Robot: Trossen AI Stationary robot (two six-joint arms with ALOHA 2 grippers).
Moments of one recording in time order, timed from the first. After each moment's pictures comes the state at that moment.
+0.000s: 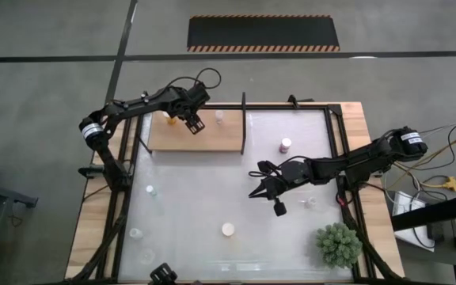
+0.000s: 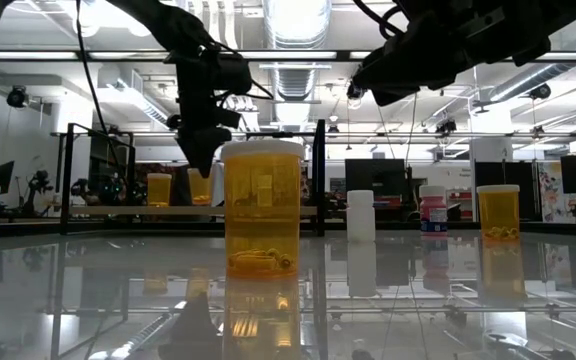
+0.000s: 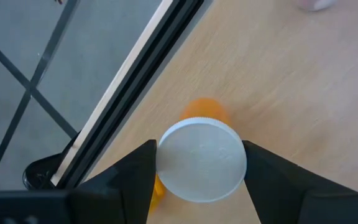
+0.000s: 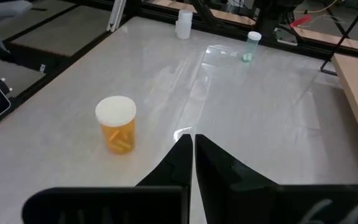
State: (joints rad) left arm 0.61 1.70 1.38 -0.93 -0.35 0.01; right arm 0.16 1.39 0.65 0.34 -0.14 -0.16
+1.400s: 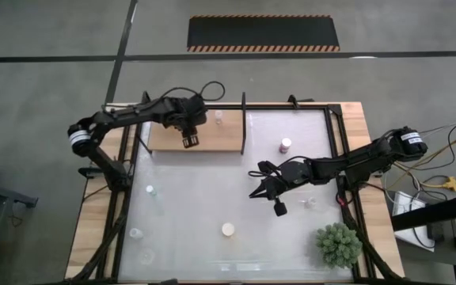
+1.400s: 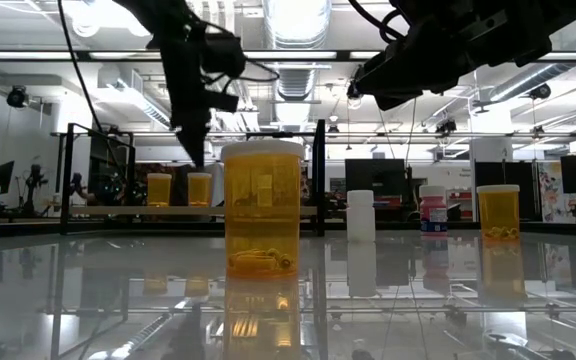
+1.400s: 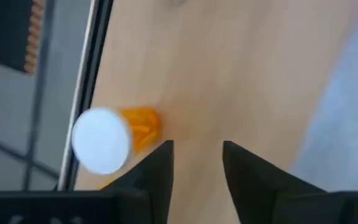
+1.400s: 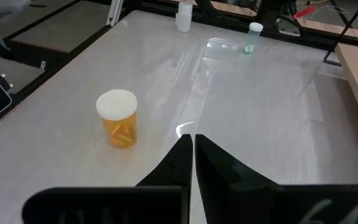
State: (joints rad) left arm 0.50 1.57 1.25 -0.88 -0.26 0.28; right arm 0.16 1.39 0.65 0.32 -0.14 -0.14
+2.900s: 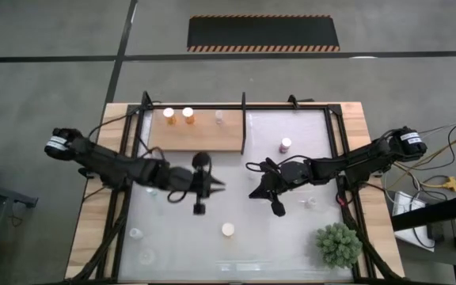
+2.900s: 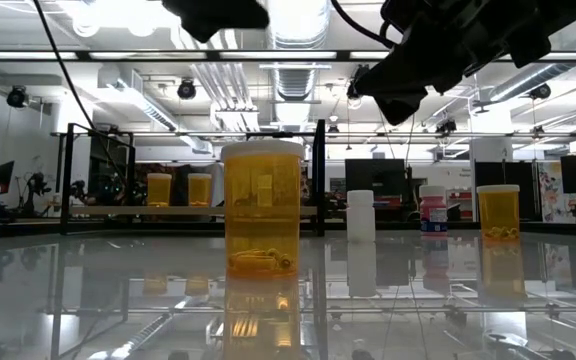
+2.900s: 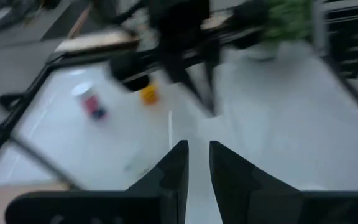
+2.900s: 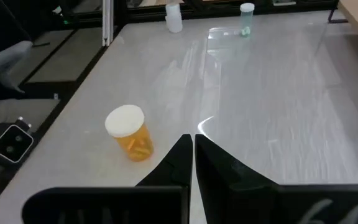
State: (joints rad) left arm -0.28 1.32 0.96 -0.07 -0.29 0.00; right arm 0.16 1.40 0.65 0.33 -0.14 0.12
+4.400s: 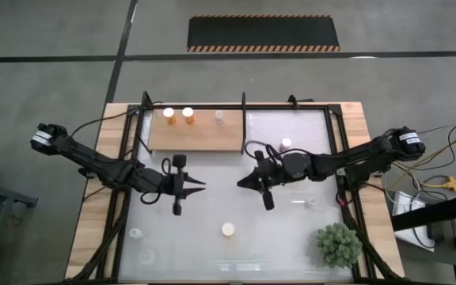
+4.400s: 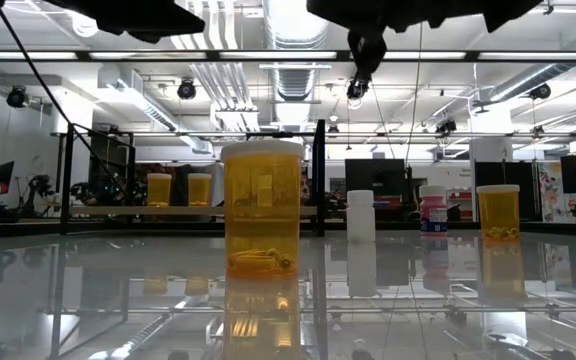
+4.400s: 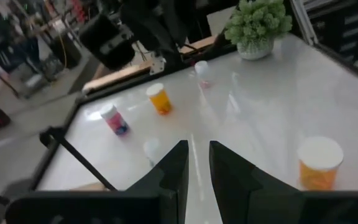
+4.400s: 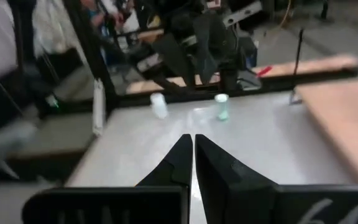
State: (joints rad) left arm -0.37 1.03 0.63 0.11 -0.41 0.22; right arm 0.15 1.42 0.80 0.45 -0.04 0.23
